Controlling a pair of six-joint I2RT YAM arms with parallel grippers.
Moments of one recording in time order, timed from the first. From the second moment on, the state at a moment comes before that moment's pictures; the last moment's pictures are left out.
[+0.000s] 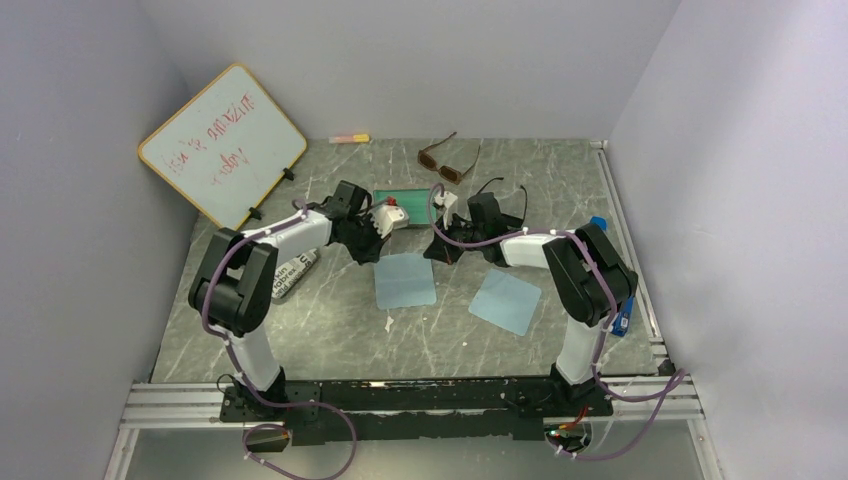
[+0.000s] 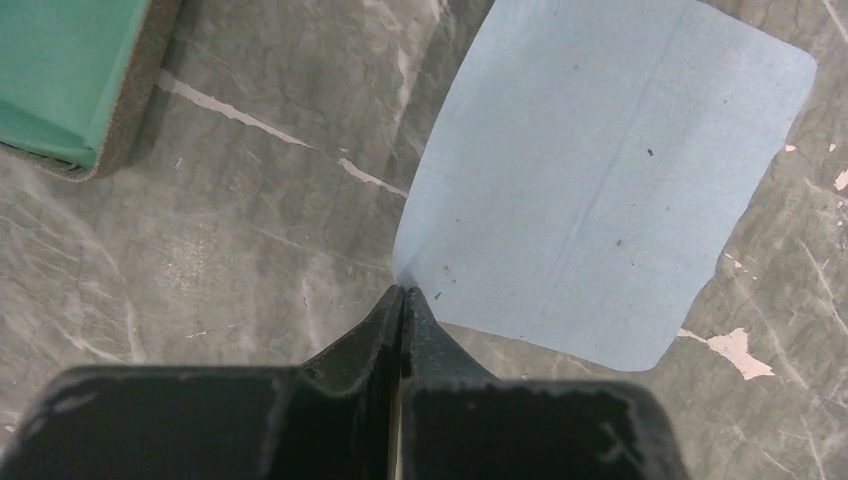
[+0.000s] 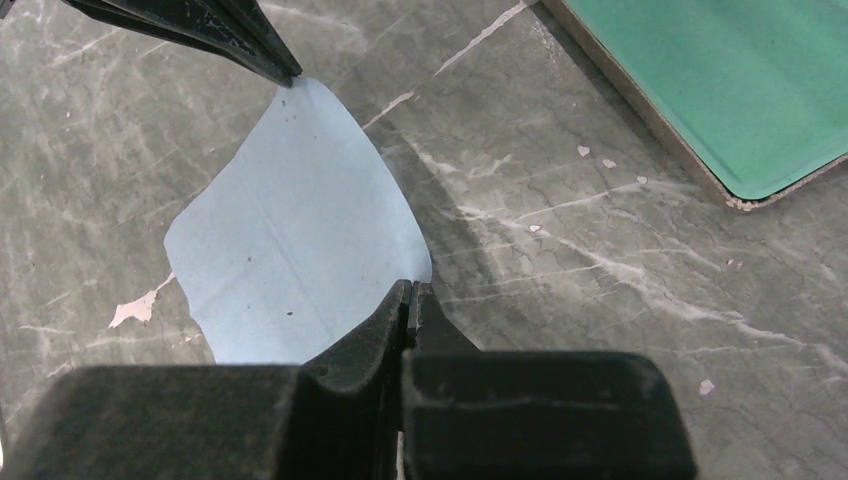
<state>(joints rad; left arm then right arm) -0.43 1.78 1.13 -0.41 0.42 0.51 0.46 1.85 0.92 0.29 -0.68 -0.05</state>
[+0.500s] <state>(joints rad) -0.43 1.74 1.13 -0.47 0.46 0.55 0.43 1.84 0.92 0.21 -0.80 -0.13</state>
